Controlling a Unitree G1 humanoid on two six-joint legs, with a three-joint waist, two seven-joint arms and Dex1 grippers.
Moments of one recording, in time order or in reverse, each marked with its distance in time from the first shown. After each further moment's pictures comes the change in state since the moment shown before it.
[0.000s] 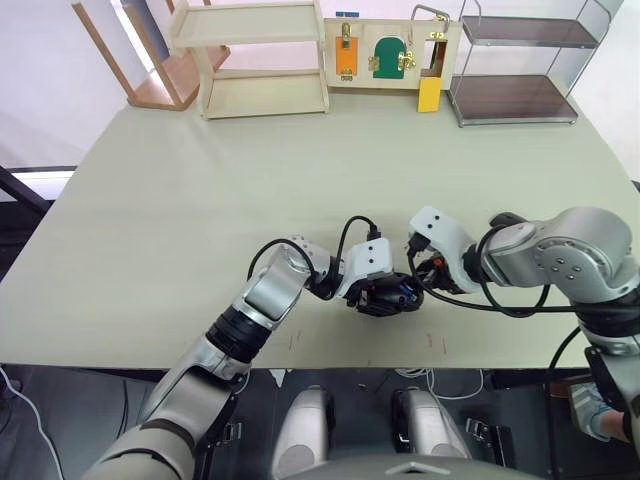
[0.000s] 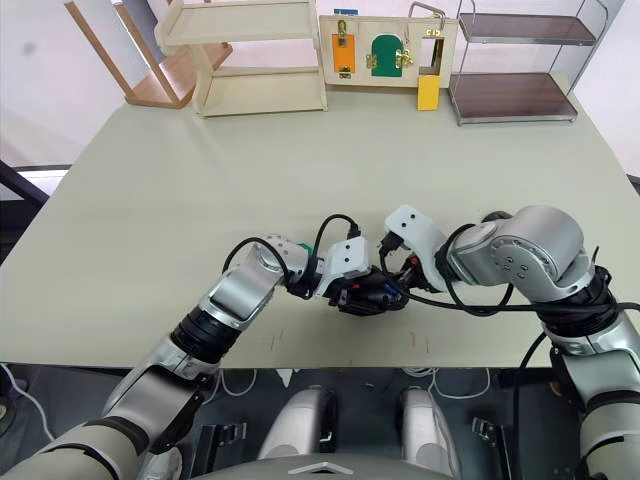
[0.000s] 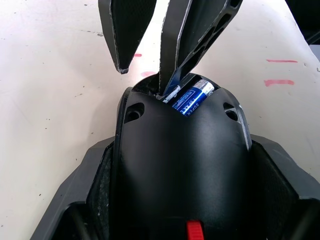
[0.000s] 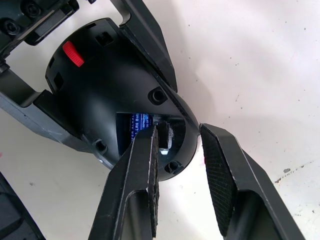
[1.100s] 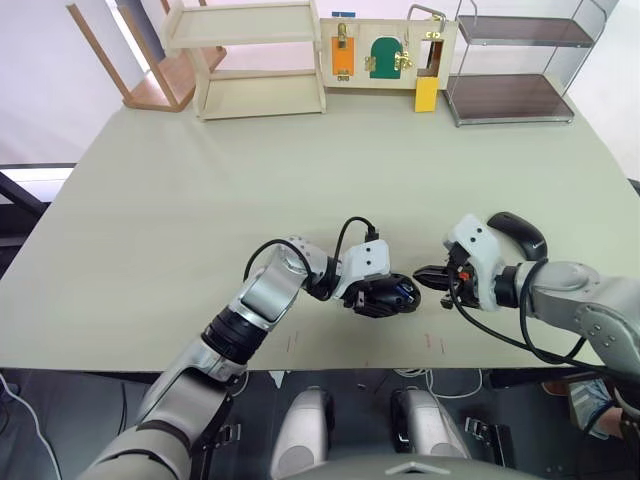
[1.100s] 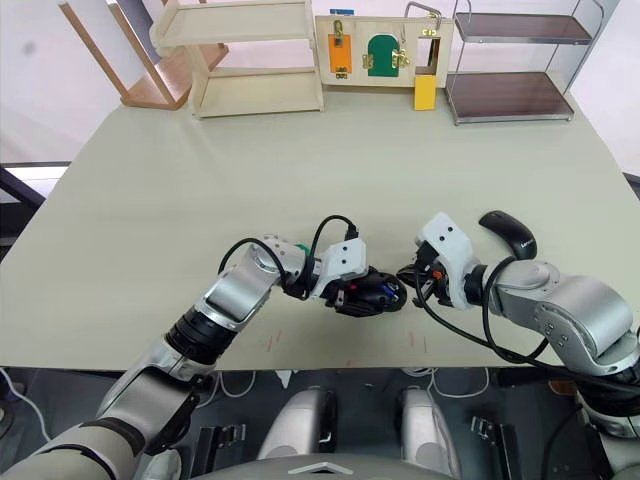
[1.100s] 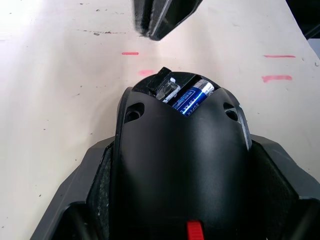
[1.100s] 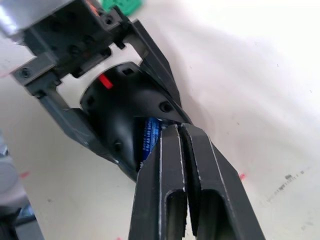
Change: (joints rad) left arm 0.006 0.027 -0.005 -0.019 0.000 -0.005 -0.005; right arm 0.470 -0.067 -0.212 -0.201 -0.189 -0.529 0.271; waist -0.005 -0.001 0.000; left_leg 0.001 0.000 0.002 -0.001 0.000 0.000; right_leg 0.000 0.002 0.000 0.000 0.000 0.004
